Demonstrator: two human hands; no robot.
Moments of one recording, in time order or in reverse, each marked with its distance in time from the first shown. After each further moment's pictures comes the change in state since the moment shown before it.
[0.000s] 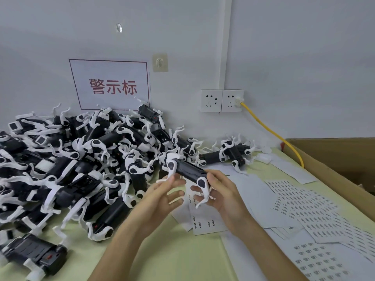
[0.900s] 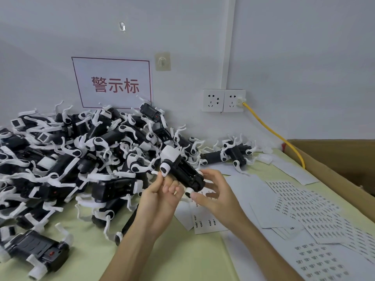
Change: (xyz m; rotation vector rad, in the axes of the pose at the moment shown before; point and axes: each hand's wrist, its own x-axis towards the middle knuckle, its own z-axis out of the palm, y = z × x) left_hand -0.003 -0.001 0.025 -0.624 0.089 0.163; right_hand -0.001 0.010 0.001 -0.554 0.007 -0.158
